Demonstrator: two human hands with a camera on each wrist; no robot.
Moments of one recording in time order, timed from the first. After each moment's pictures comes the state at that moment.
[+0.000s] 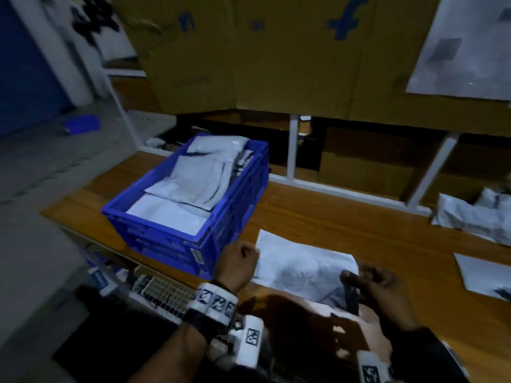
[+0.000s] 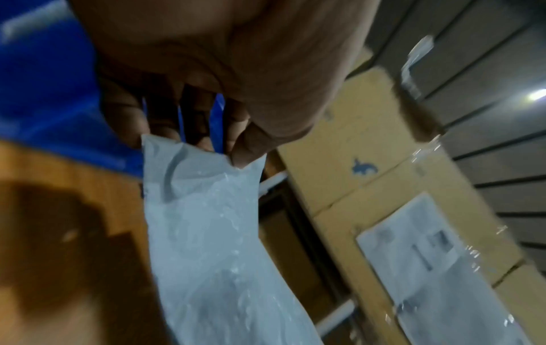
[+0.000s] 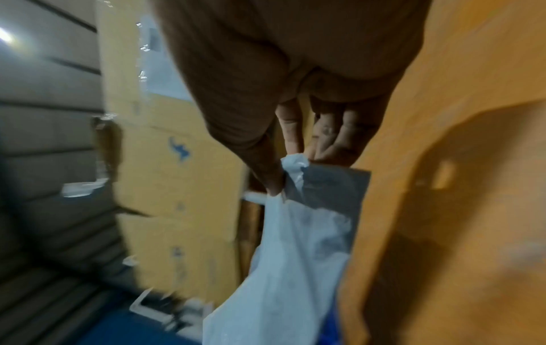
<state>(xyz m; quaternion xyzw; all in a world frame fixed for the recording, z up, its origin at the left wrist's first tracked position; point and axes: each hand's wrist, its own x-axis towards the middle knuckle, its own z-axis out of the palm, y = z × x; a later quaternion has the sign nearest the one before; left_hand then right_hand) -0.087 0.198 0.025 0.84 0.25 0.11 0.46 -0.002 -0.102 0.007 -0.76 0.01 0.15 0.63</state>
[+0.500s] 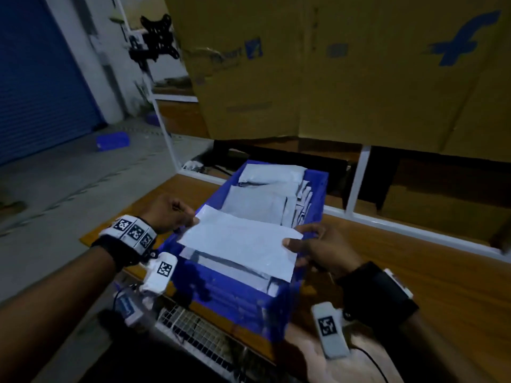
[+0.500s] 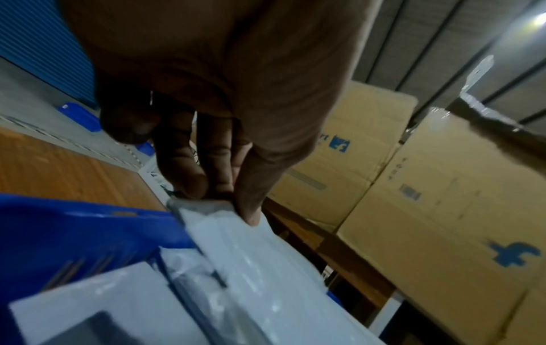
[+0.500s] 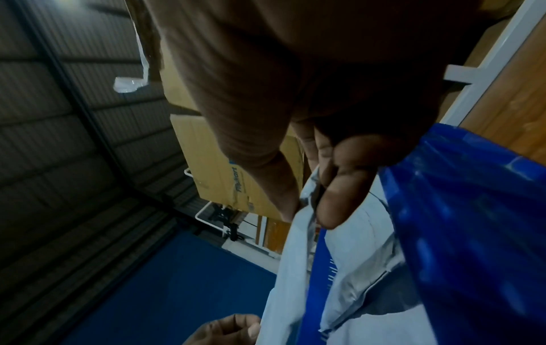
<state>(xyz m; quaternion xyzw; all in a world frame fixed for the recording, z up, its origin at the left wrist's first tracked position) -0.091 0.543 0.167 0.85 0.31 0.10 0.40 0.030 0.222 0.126 -0.73 -0.13 0.28 0.60</state>
